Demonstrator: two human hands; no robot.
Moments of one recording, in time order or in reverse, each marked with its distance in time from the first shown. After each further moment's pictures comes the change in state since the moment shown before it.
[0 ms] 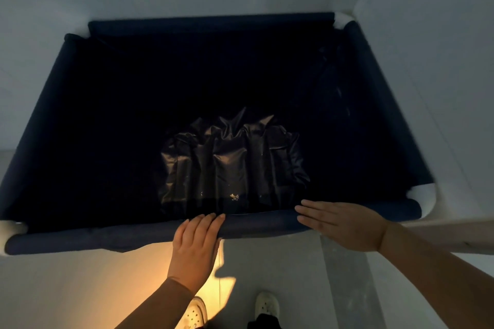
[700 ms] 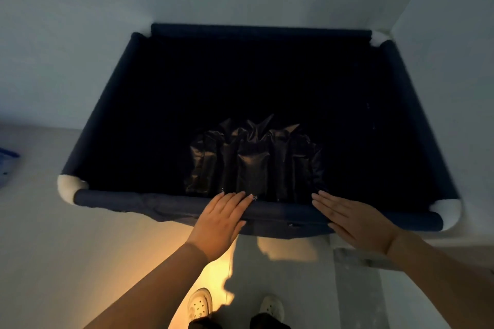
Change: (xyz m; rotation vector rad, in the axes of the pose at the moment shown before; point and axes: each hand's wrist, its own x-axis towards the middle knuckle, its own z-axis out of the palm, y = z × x) left_hand 0.008 -0.008 -0.036 0.024 -0.202 0.180; right_hand 0.018 -0.020 -0.028 0.097 -0.101 0.213
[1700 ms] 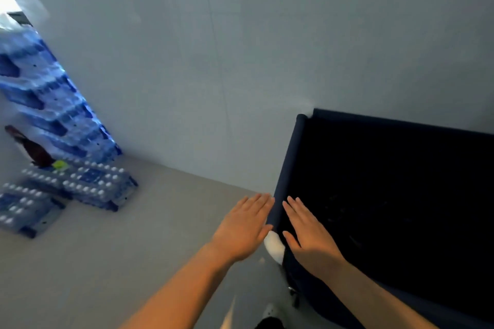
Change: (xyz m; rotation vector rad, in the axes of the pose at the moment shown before) left_hand -0.187 -0.343 -0.157 0.035 0.052 -0.226; right_hand 0.394 -0.366 -0.148 0.376 0.350 0.086
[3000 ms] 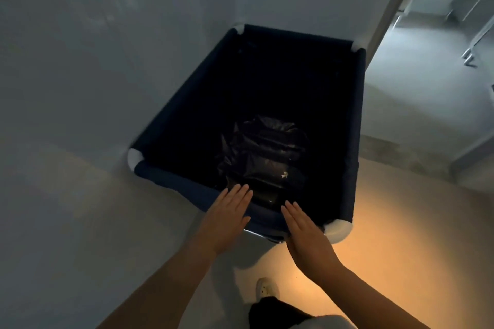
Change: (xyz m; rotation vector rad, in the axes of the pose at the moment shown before) left_hand 0.315 -0.155 0.077 0.071 -0.074 1.463; right_hand 0.191 -0.077 0.121 -0.110 0.492 1.475
